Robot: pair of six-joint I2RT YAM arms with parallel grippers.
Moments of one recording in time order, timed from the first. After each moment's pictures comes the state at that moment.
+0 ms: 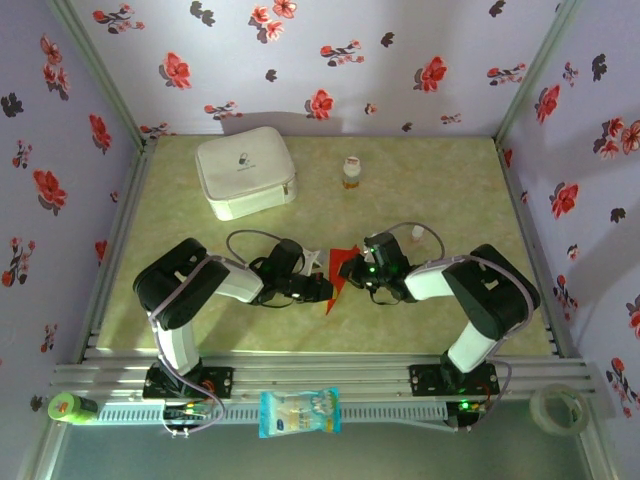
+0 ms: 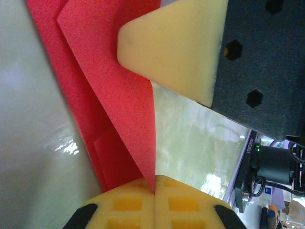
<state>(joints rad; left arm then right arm) -0.80 1.83 0.65 0.44 0.64 -0.80 0.60 1.66 0.51 0.40 -0.40 1.03</state>
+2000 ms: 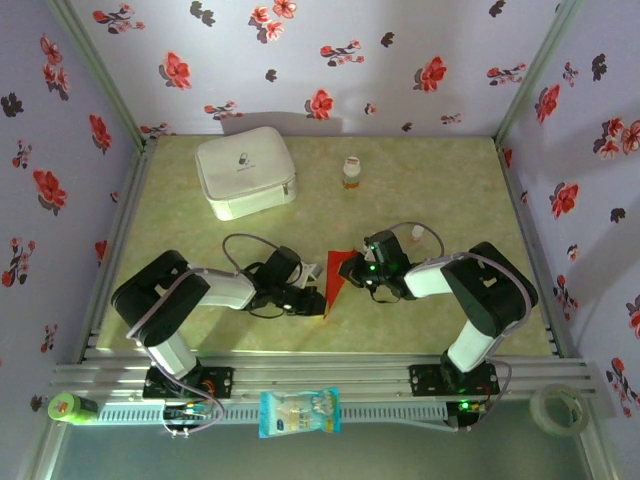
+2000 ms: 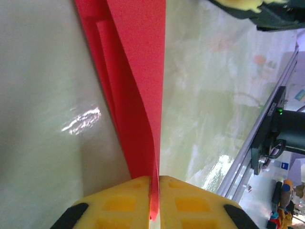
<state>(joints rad) -0.84 1.68 0.60 0.17 0.63 -0.72 0.59 1.68 0.53 0.39 -0.43 1.05</state>
